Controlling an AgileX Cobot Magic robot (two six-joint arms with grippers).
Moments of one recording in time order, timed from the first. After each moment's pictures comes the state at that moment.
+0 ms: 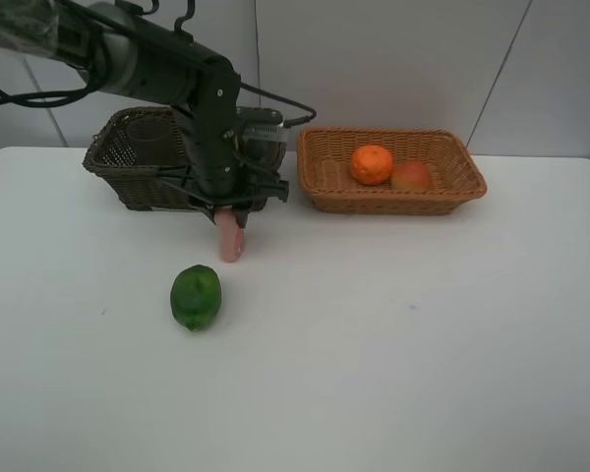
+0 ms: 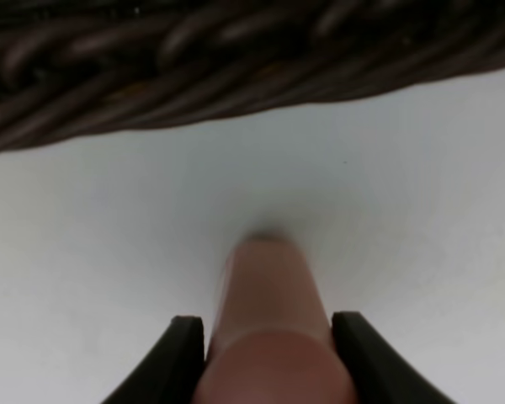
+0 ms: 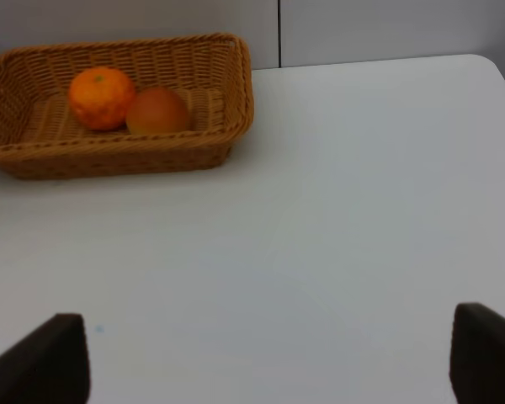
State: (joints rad) left arm -0.57 2.13 -1.48 0.21 0.71 -0.59; right arm -0.02 0.00 -0.52 -0.06 1.06 0.09
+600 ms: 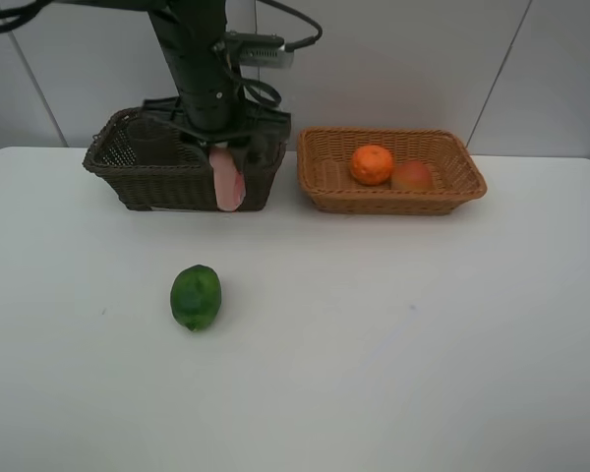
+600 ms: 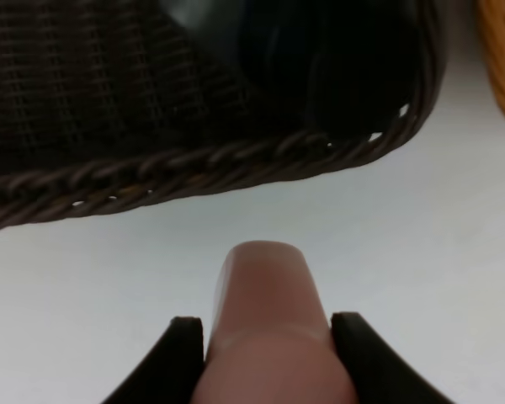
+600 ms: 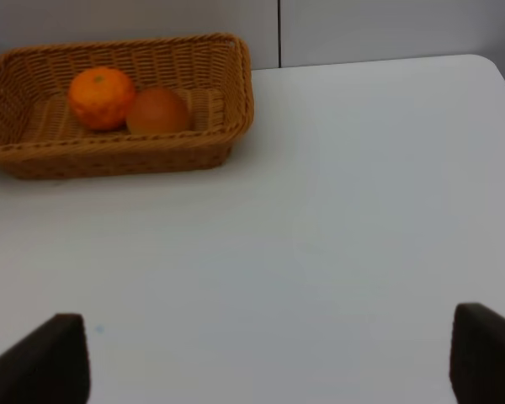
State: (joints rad) left arm -0.57 2.01 -1.63 0.21 0.89 -0.54; right arm -0.02 0.00 -0.52 -0.06 1.06 0.09
